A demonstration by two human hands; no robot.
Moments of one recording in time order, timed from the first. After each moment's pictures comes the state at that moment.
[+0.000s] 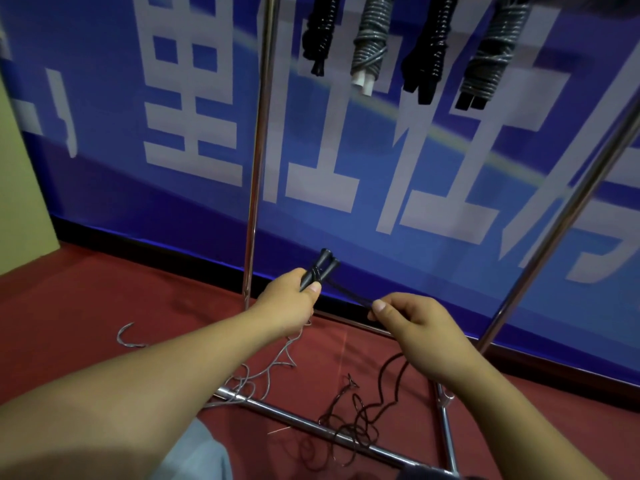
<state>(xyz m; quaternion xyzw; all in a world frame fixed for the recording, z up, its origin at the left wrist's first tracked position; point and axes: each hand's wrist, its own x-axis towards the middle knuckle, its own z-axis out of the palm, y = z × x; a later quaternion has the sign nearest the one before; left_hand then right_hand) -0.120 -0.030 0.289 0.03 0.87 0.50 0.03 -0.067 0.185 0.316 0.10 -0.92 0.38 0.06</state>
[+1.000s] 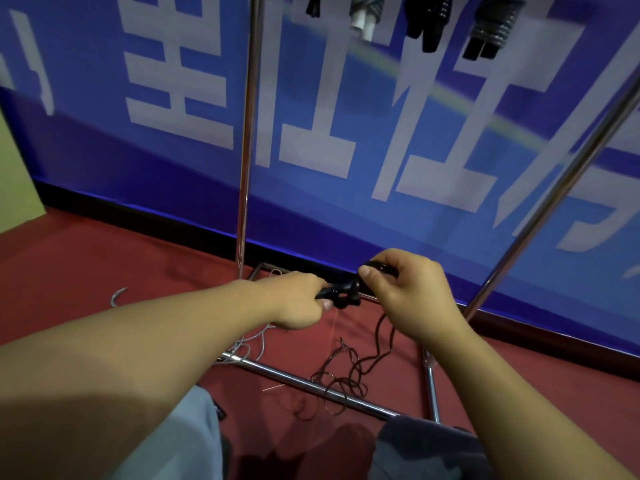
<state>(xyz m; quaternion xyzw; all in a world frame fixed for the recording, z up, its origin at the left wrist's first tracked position) -0.113 -0.014 0.272 0.20 0.95 0.19 0.17 -0.062 0.175 0.312 0.09 -0.93 0.30 0.17</state>
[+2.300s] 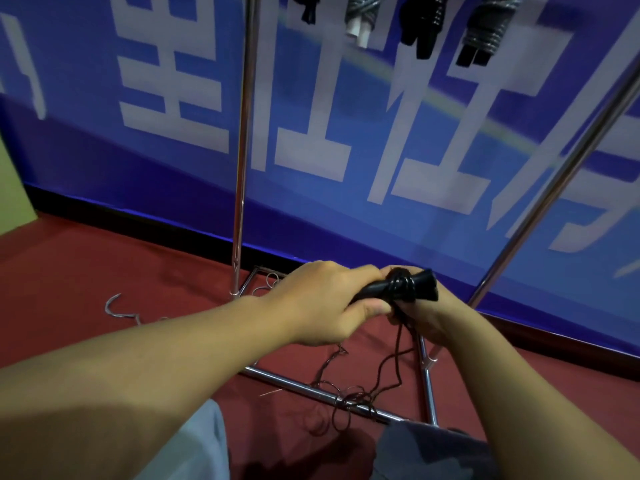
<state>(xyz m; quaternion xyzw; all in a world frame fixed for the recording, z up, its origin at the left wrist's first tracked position) -0.069 0.001 0.307 0.40 0.88 0.25 -0.12 -0.086 0.204 0.298 0.02 -0.83 0.56 -0.08</state>
